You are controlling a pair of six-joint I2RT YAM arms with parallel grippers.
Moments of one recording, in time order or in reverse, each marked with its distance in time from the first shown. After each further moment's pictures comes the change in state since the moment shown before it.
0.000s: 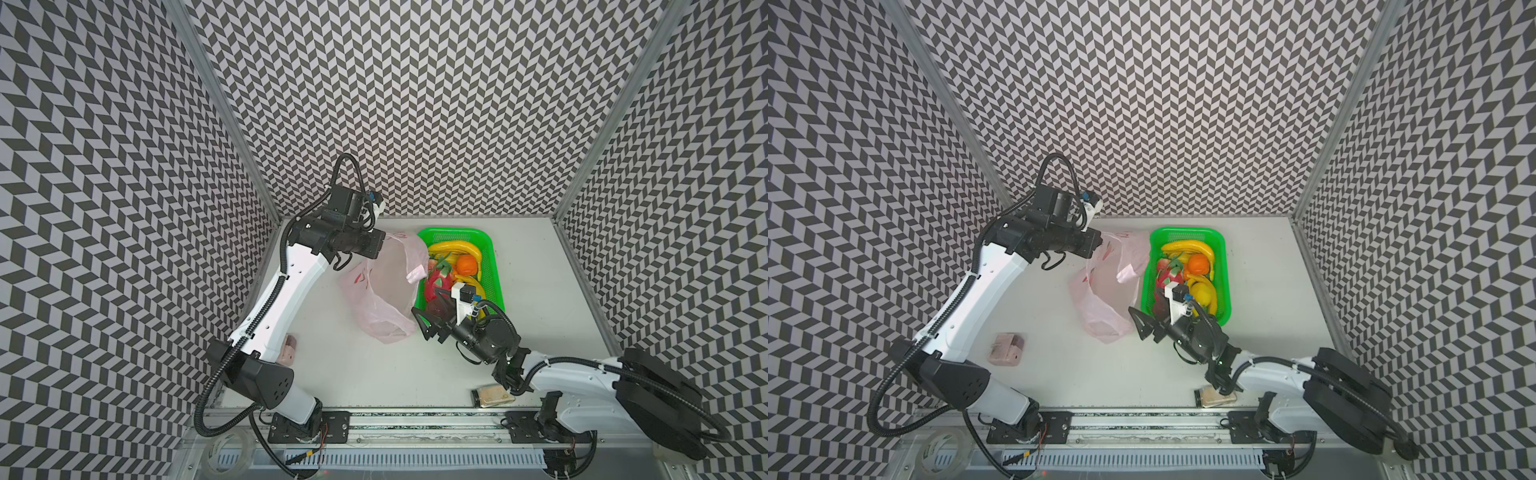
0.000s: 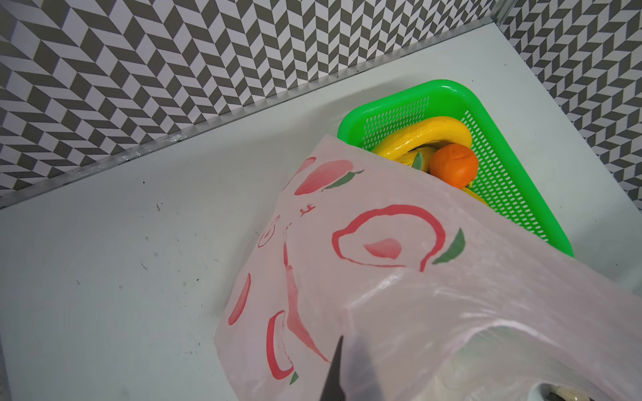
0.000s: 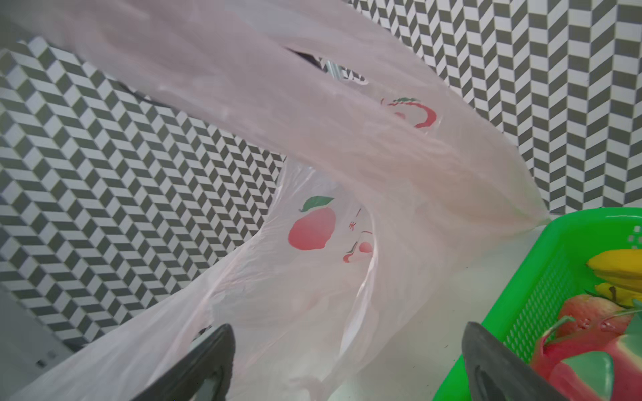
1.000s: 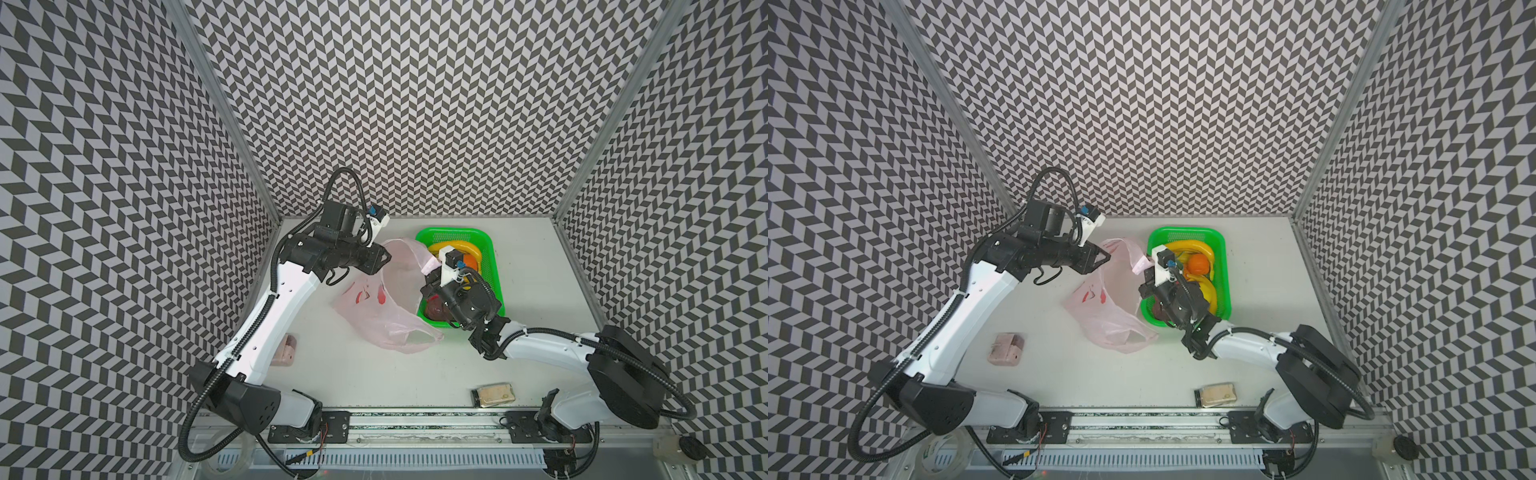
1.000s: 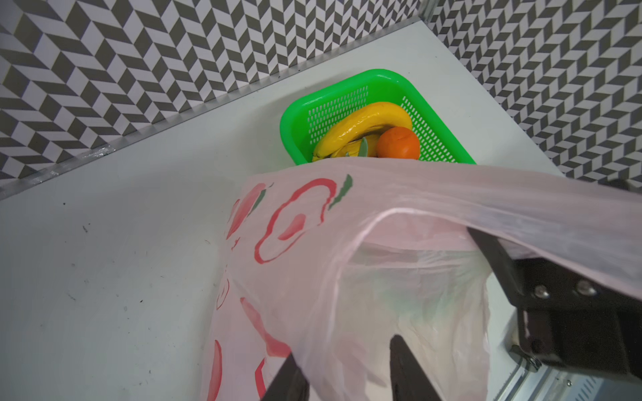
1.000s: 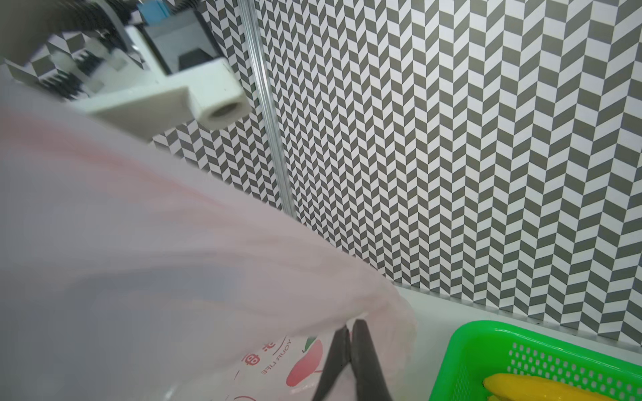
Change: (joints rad) left arm 0.000 -0.181 -0.232 0.120 0.198 0.069; right arm -0.092 0.165 0.328 -0.100 0.117 -0.288
